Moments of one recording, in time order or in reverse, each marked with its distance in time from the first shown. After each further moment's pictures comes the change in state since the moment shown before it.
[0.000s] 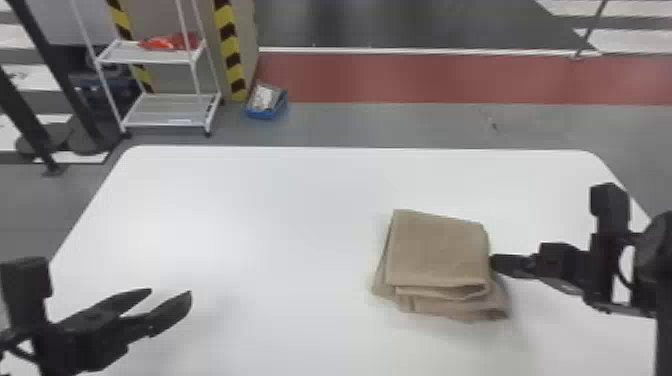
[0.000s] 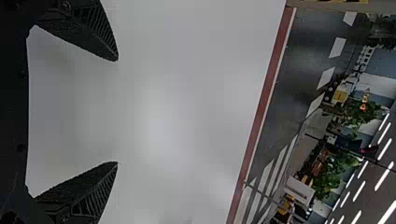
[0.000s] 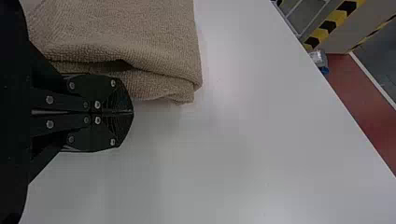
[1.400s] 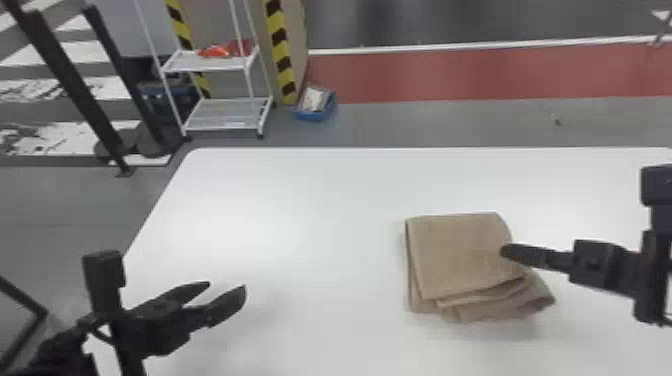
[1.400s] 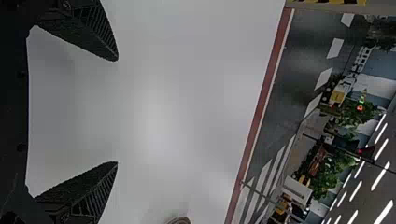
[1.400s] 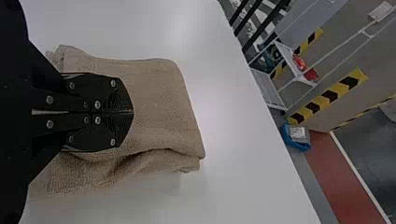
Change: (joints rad) left arm -0.002 0.009 0.008 0.018 0.014 -0.016 -0.004; right arm 0.135 0.030 0.110 -0.281 -0.193 0.000 -0.008
